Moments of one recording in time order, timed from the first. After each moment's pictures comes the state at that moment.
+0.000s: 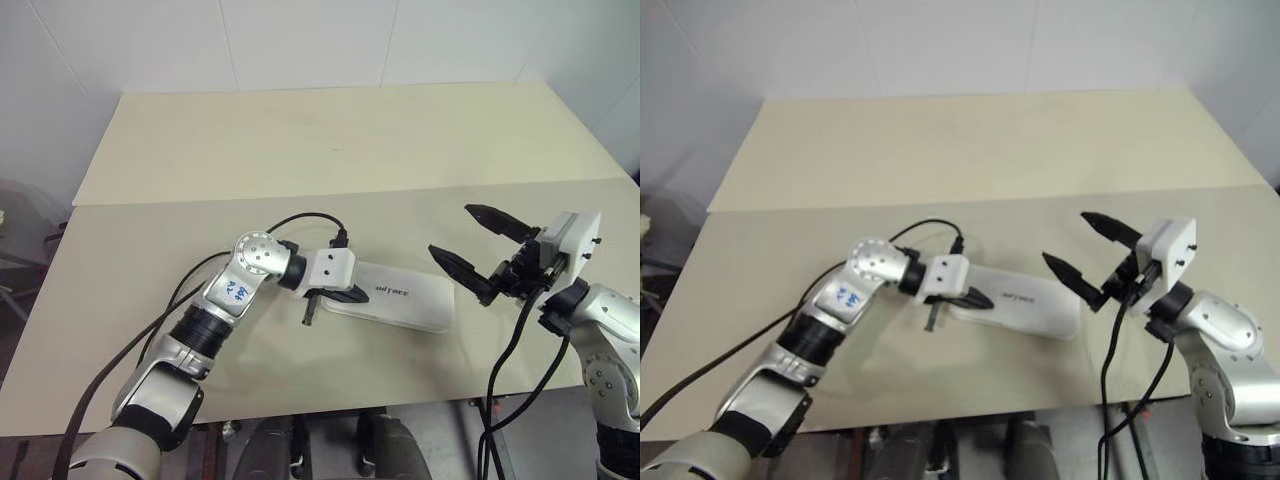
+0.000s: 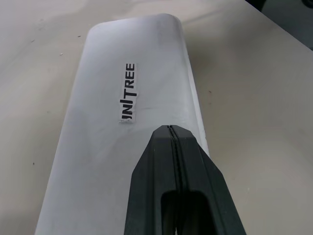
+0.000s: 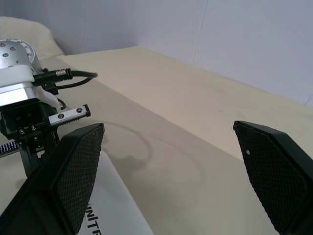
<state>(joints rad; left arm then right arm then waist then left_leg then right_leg) -0.73 0.36 -0.40 0.19 0.00 0.09 -1.16 -0.15 -0.62 -0.29 -0.38 0.59 0.28 0.80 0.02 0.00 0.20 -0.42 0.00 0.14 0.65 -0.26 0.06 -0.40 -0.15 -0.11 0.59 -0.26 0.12</state>
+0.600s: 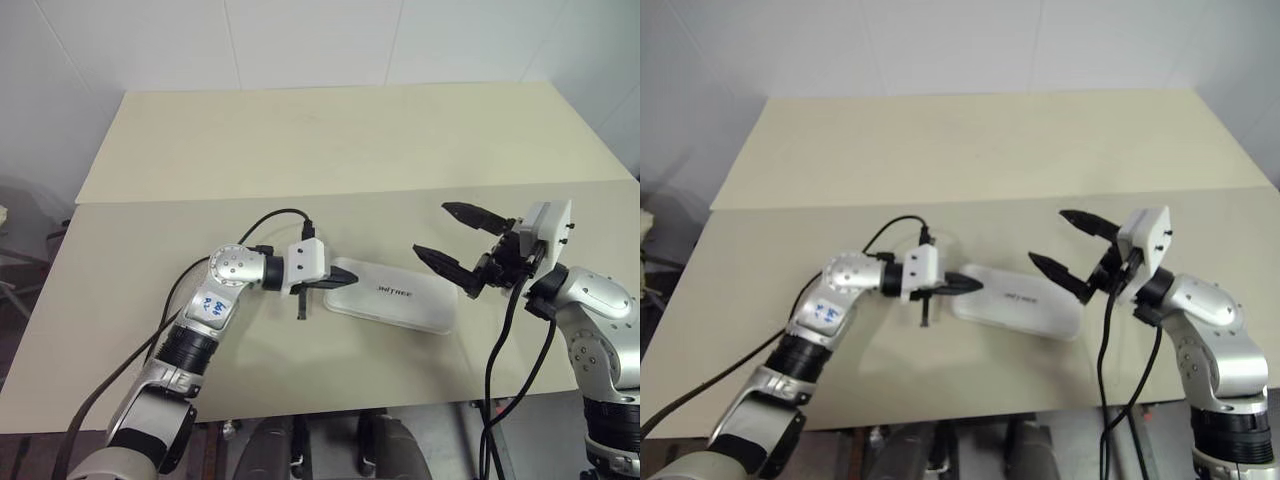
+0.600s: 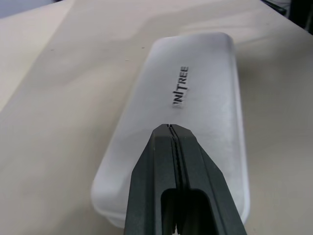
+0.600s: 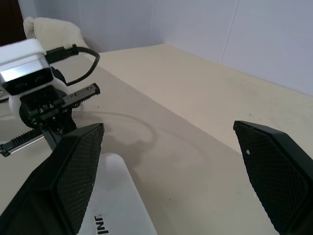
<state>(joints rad) -0.62 0.34 -0.23 0.19 -0.10 -0.03 -1.02 -0.27 -0.63 -0.22 -0.27 0.58 0.29 0.89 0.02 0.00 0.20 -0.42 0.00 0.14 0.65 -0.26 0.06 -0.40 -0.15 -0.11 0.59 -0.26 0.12</state>
